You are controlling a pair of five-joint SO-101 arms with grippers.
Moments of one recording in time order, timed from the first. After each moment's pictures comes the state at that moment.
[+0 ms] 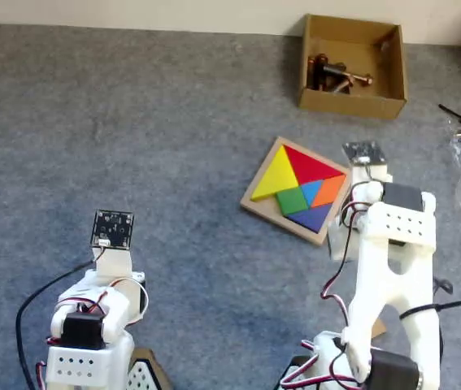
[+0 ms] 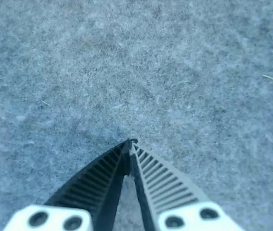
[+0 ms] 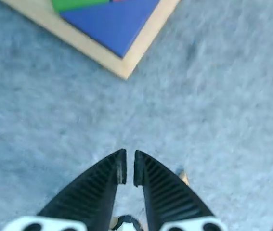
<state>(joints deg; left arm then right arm) -2.4 -103.6 96.0 76.1 5.5 8.1 -24.7 35.6 82.5 20.5</state>
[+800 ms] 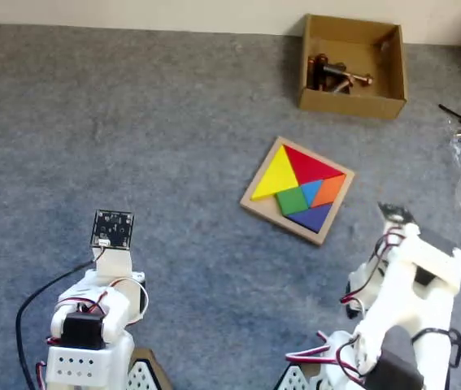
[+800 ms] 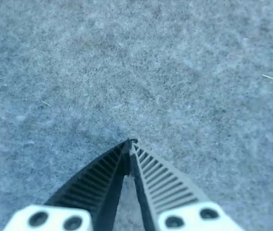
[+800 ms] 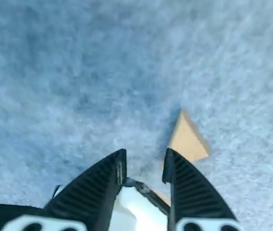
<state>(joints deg) -2.4 -103.6 96.0 76.1 5.5 28.7 -25.1 53.7 78.5 27.7</state>
